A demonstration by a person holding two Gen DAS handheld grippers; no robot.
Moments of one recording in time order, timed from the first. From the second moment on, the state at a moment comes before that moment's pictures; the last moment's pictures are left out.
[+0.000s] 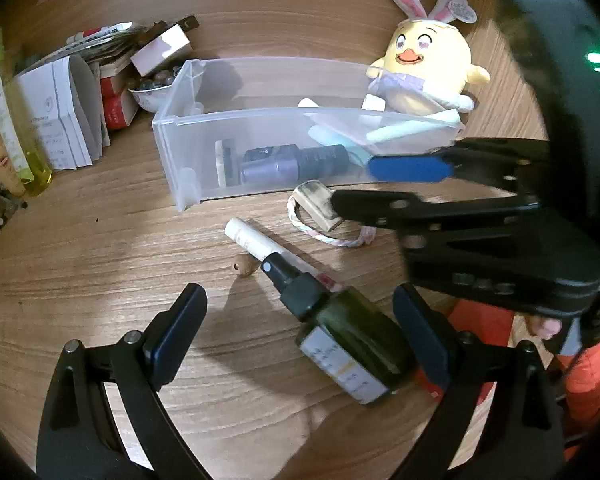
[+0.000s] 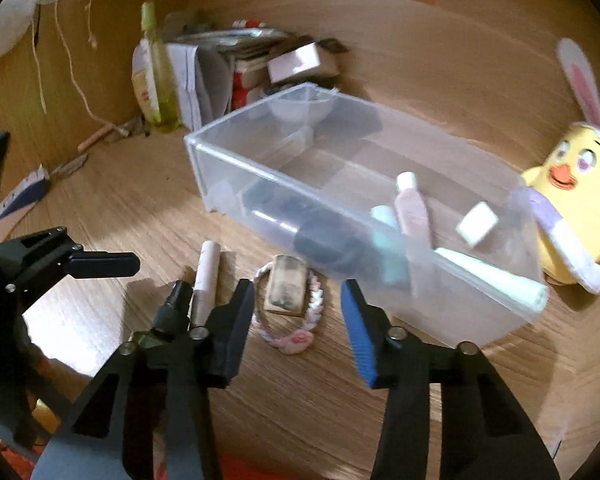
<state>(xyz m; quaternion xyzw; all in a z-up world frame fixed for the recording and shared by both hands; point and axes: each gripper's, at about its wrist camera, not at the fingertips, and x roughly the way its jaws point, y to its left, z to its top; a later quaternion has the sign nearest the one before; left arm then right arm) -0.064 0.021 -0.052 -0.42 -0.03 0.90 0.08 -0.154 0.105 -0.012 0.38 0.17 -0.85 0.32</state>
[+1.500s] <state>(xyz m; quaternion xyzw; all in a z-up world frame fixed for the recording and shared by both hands) -0.057 -0.023 -0.011 -0.35 -0.07 0.93 0.02 -0.132 0.104 0.015 0.33 0.16 -0.87 0.33</state>
